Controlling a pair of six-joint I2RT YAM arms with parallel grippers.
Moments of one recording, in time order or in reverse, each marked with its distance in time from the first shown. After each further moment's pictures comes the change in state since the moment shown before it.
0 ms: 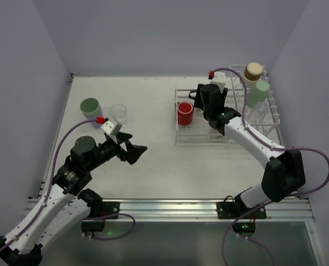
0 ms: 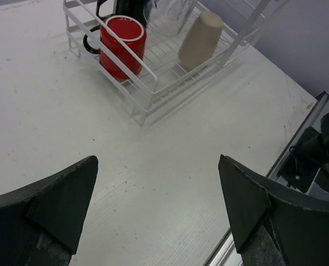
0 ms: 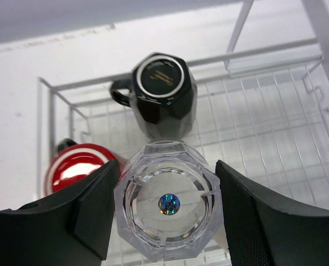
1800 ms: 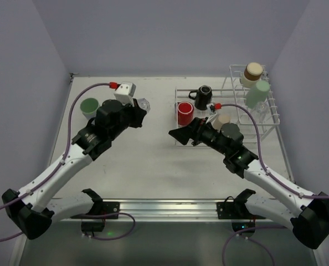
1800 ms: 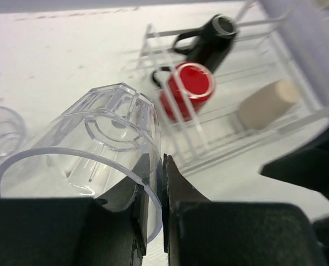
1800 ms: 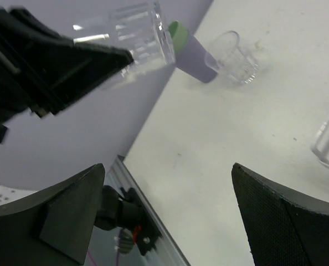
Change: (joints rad) left arm -0.084 0.461 0.374 0.002 -0.385 -0.151; right arm 0.167 -0.563 -0.571 0.535 -0.869 0.480
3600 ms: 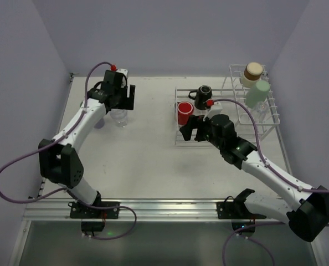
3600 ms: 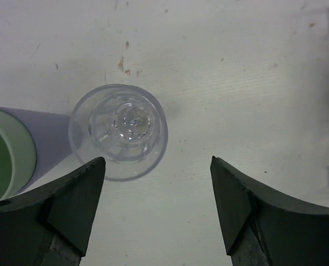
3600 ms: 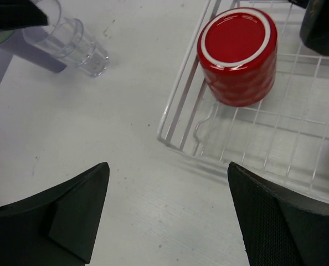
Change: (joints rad) left arm 0.363 0.676 0.489 -0.456 -0.057 0.251; right arm -0.001 0.051 0.135 -0.452 0.349 -0.372
